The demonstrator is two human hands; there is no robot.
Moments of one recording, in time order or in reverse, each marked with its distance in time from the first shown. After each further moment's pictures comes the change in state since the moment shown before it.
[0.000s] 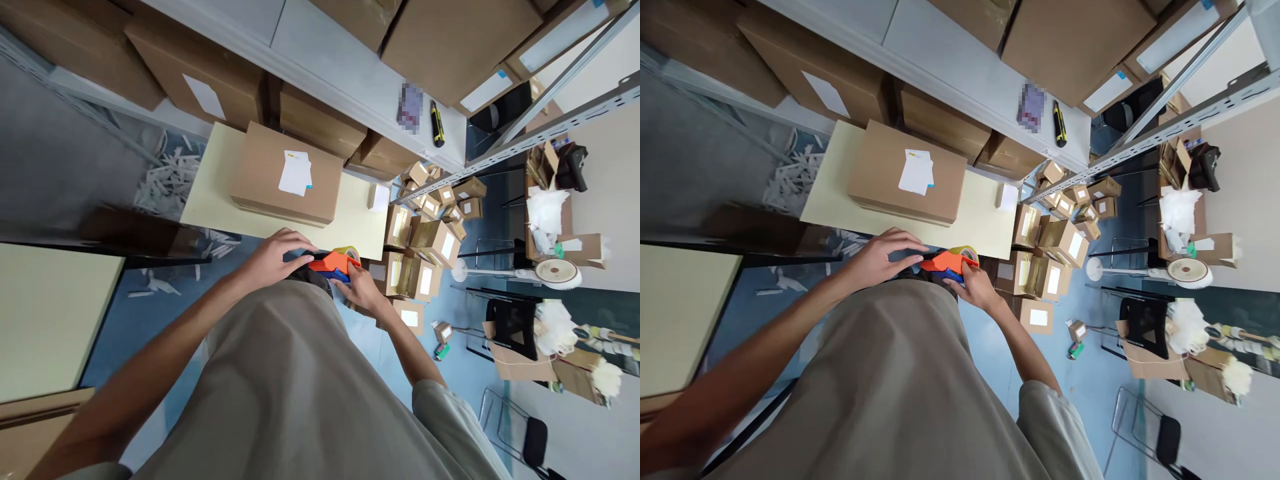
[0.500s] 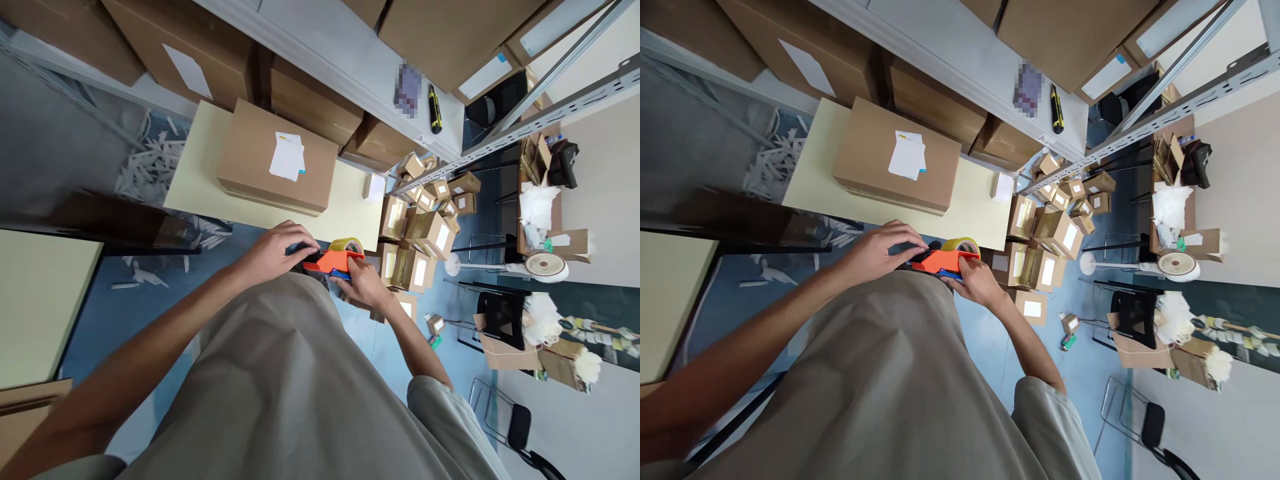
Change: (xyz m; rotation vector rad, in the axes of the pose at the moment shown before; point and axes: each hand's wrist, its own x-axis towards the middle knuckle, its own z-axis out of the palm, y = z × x) left_hand -0.003 0.028 0.021 -0.049 0.000 -0.003; right_hand -0.030 -0.007 -0.026 -0.131 -0.023 -0.099
